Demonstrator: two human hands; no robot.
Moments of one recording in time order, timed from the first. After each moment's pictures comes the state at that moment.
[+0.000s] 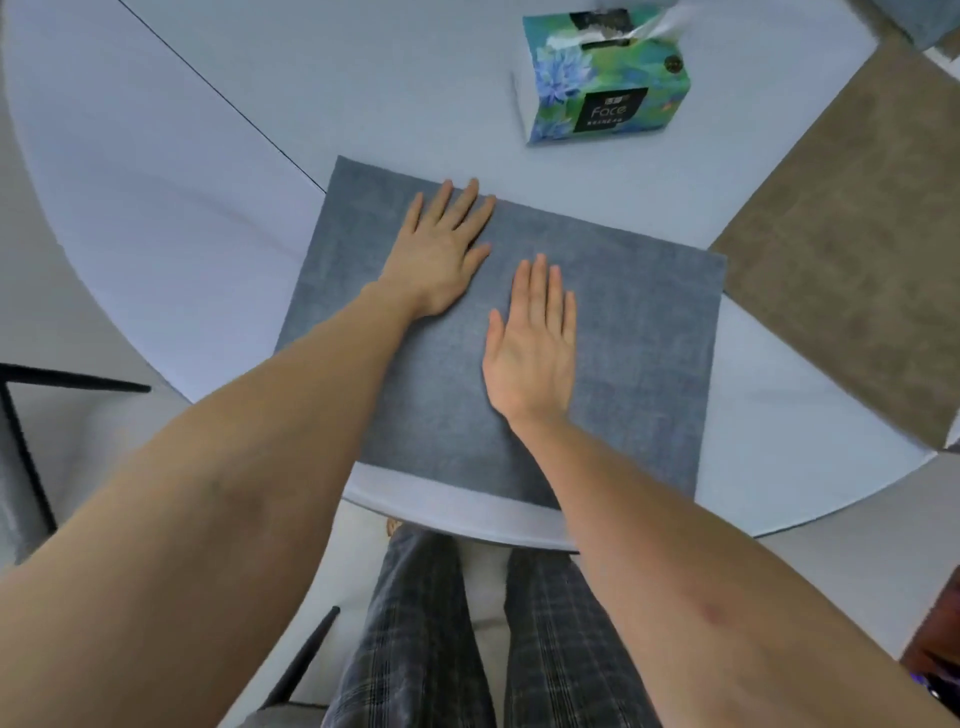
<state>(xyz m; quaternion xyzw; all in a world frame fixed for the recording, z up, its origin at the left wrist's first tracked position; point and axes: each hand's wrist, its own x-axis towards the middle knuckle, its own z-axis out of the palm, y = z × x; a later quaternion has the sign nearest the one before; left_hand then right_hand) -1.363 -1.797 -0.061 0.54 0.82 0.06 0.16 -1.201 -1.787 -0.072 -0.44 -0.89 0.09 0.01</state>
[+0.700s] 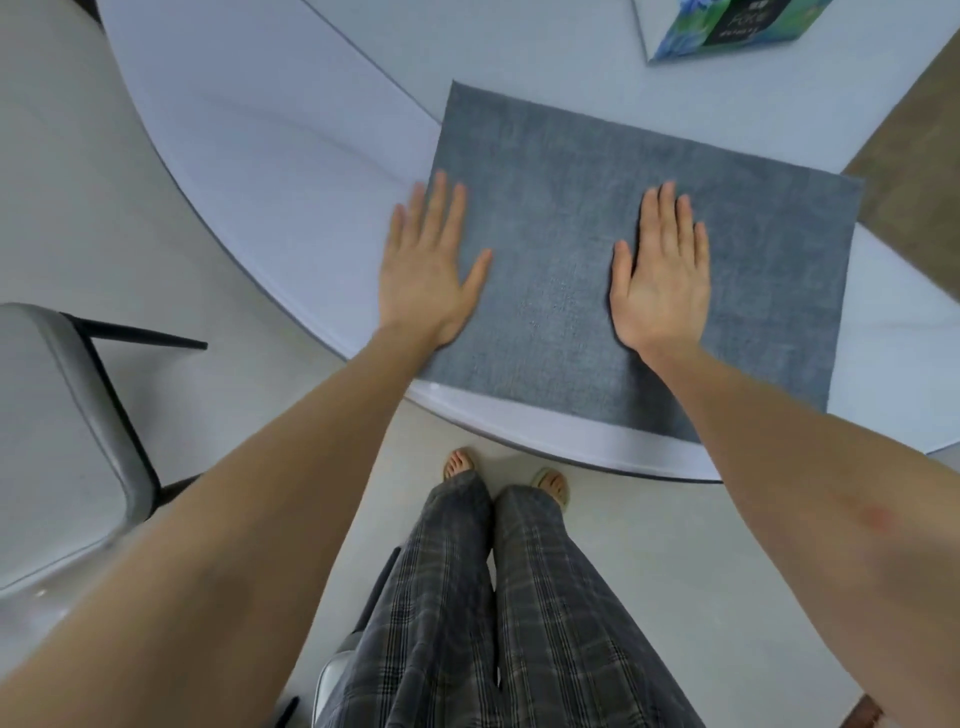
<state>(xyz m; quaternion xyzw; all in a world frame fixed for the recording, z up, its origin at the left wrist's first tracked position) -1.383 -1.947 -0.071 0.46 0.88 0.05 0.10 -1.203 -1.792 -0.069 -0.45 -0.89 0.05 0.02</state>
